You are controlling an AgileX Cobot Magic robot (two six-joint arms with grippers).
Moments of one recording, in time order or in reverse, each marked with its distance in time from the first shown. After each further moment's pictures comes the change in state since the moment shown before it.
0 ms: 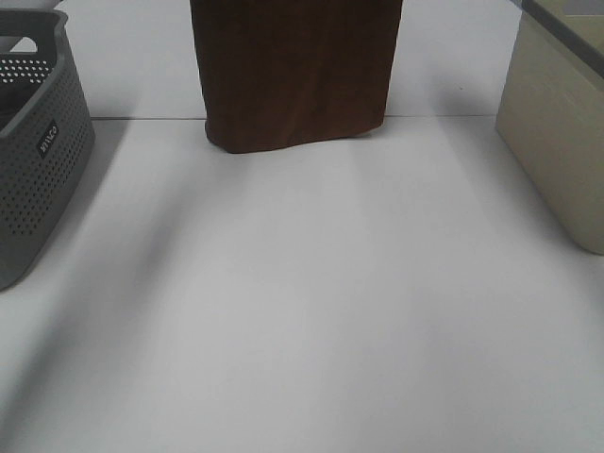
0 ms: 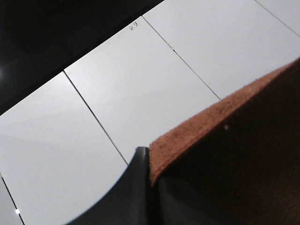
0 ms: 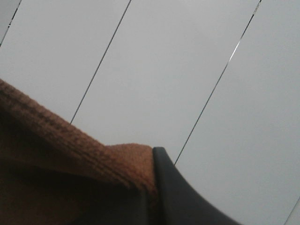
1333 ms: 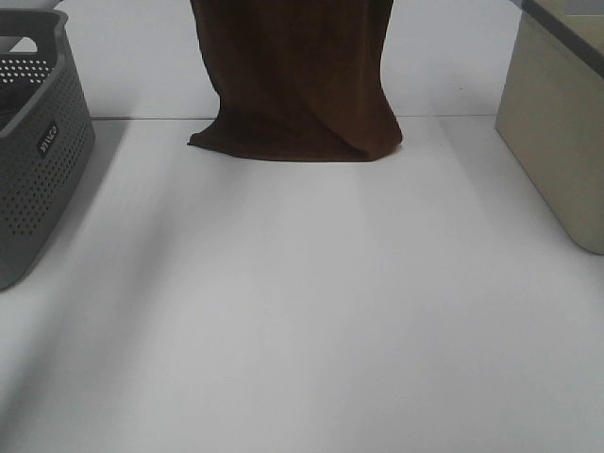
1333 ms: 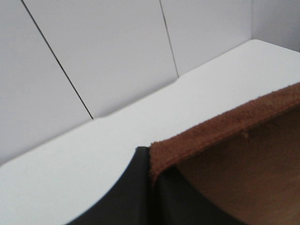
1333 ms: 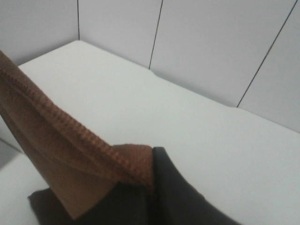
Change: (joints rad) left arm -0.003 -0.224 0.000 -0.241 1.152 -0.234; right arm 0.001 -0.139 -0.001 0.295 0.766 0.015
